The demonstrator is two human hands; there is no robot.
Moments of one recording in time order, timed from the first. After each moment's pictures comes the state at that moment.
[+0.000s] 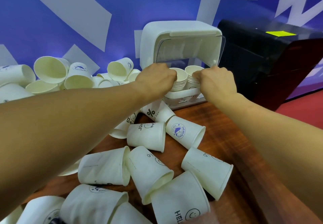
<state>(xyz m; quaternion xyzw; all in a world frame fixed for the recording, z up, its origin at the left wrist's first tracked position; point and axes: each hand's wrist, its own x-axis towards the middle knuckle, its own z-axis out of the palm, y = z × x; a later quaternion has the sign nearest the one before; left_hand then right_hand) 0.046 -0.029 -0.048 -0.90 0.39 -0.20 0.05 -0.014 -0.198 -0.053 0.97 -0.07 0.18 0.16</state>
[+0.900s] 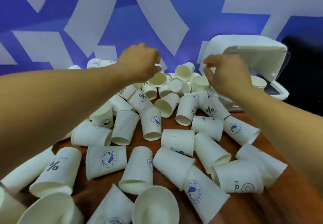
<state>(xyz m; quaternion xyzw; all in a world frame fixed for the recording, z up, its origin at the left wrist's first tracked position) 0.022 0.199 0.010 -0.96 0.19 -0.19 0.01 -0.024 -0.046 0.000 0.95 0.08 0.28 -0.09</state>
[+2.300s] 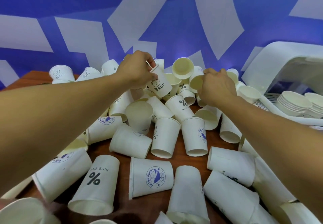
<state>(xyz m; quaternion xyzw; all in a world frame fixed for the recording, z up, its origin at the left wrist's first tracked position) 0.037 0.331 -0.030 -0.93 0.01 -0.13 -0.34 0.068 0.093 -0.062 0.99 0.07 0.14 0.07</state>
